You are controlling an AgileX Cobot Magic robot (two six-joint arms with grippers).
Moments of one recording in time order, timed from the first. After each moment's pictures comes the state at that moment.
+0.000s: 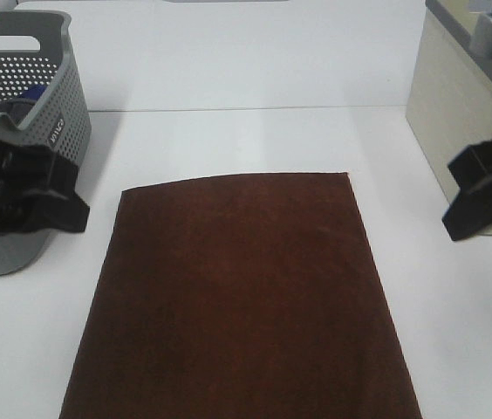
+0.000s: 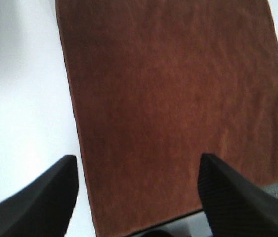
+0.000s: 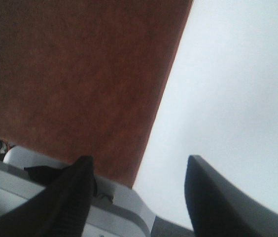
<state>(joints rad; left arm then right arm) -0.64 1.16 -0.81 0.06 0.69 -0.60 0.40 1.19 -0.91 0.10 0.99 0.05</state>
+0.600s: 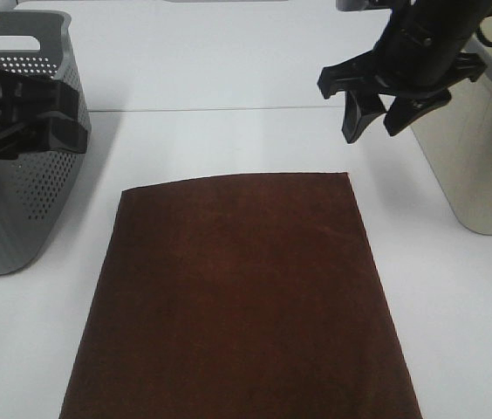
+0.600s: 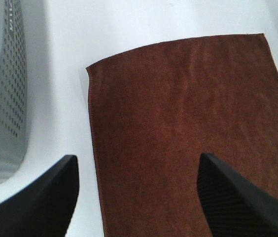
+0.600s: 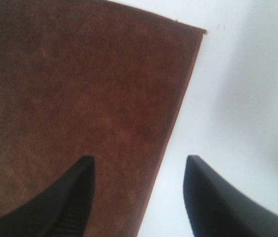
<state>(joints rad) -0.47 1.30 -0.88 0.06 0.50 -0.46 0.40 1.81 -1.45 0.00 0.93 0.05</state>
